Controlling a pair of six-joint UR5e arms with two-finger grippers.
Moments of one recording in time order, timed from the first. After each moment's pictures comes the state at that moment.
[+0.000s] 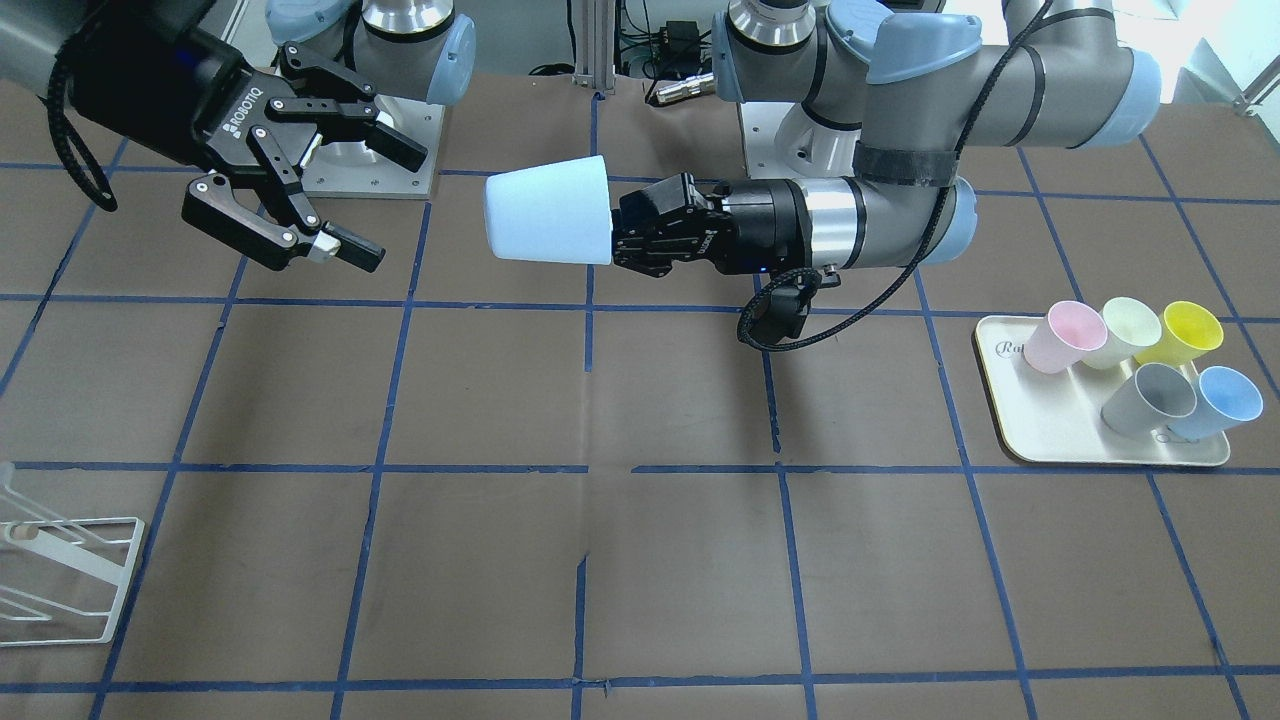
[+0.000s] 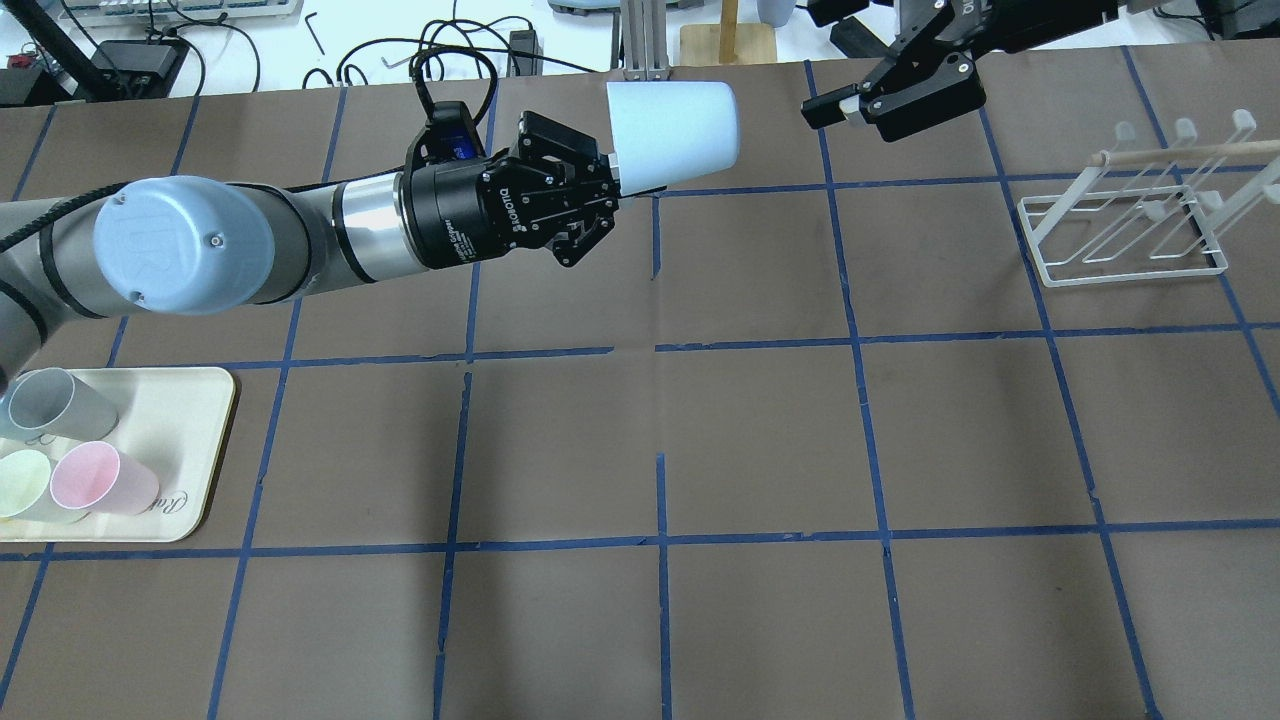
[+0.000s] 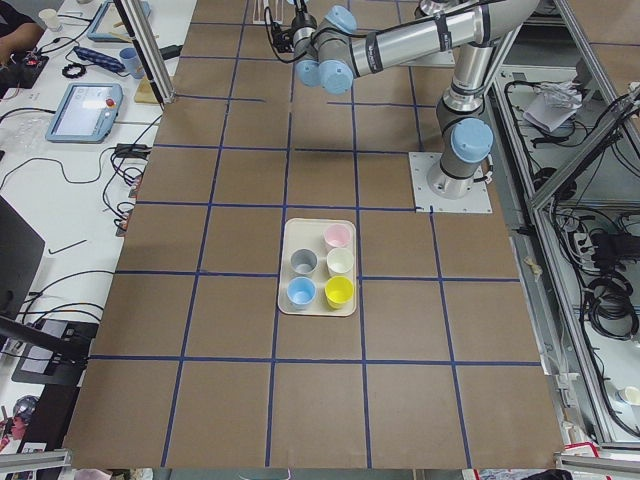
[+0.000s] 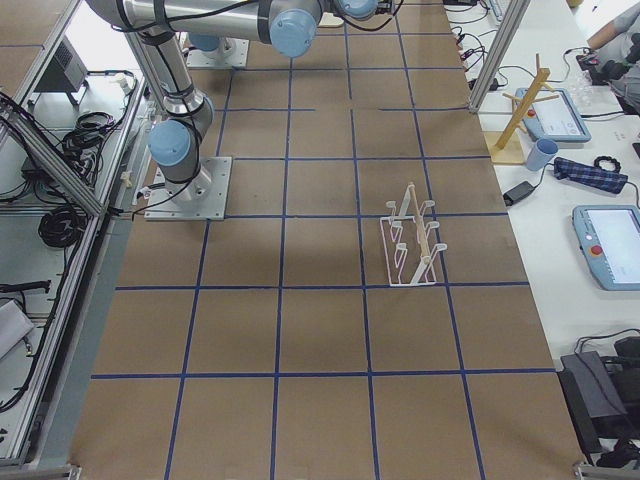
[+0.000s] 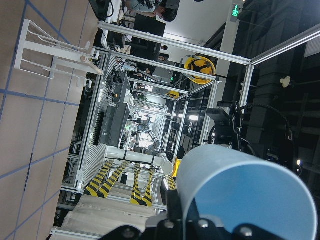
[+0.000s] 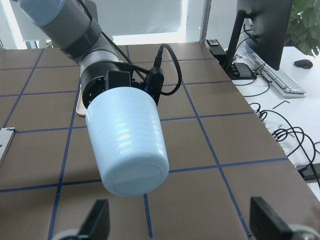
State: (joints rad) left arm -1.54 -1.69 -1.83 -2.16 -0.11 0.74; right arm 1.38 -1.58 1.58 -1.53 -0.54 -1.68
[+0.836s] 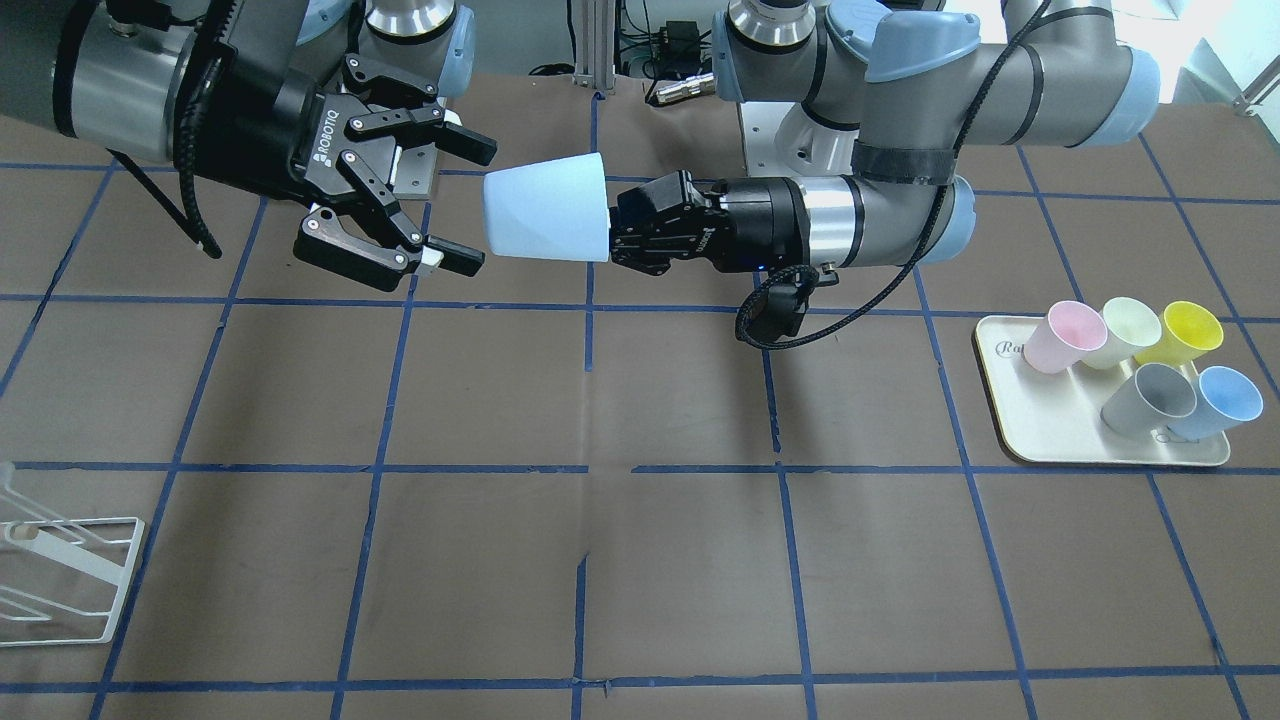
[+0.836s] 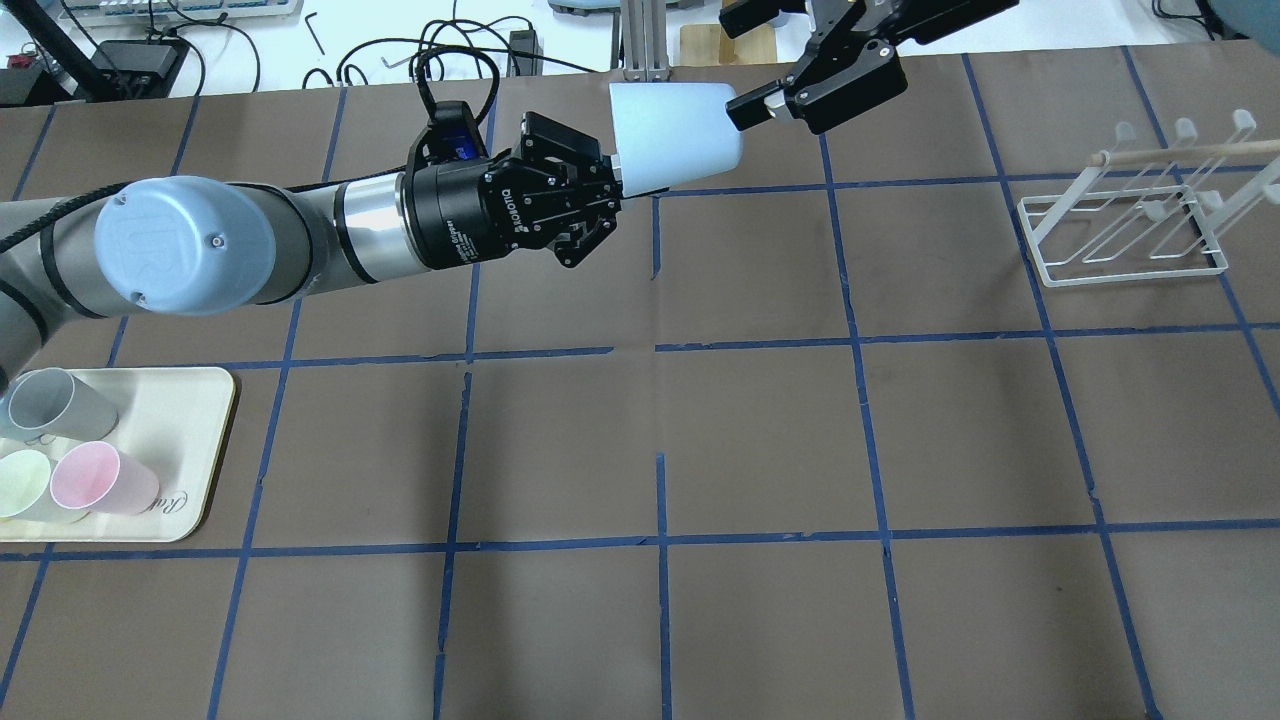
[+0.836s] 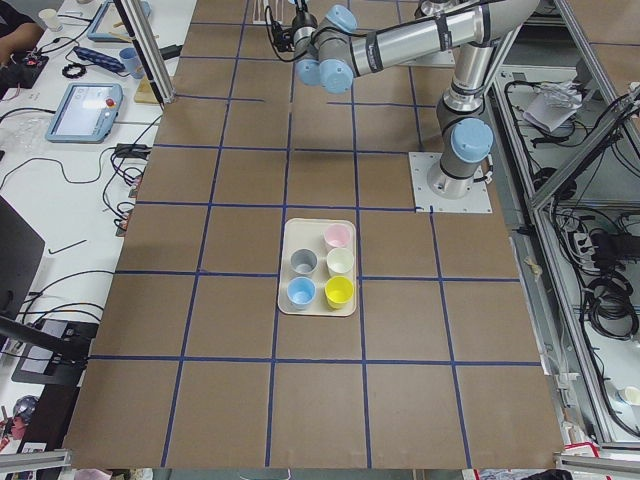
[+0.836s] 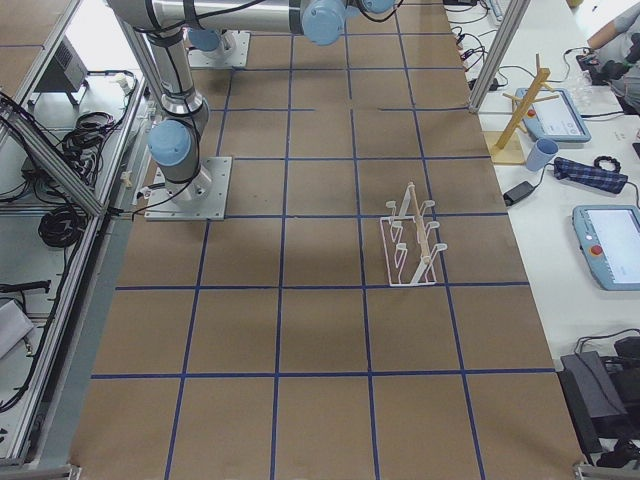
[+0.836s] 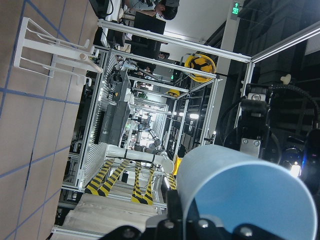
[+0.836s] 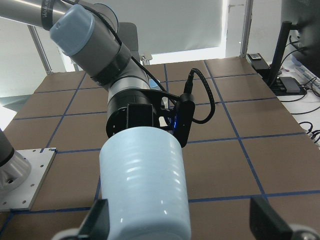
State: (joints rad) left arm -1.54 -1.69 -1.83 -2.16 -0.11 0.74; right arm 1.47 -1.46 1.43 -1.29 -0.51 -1.78
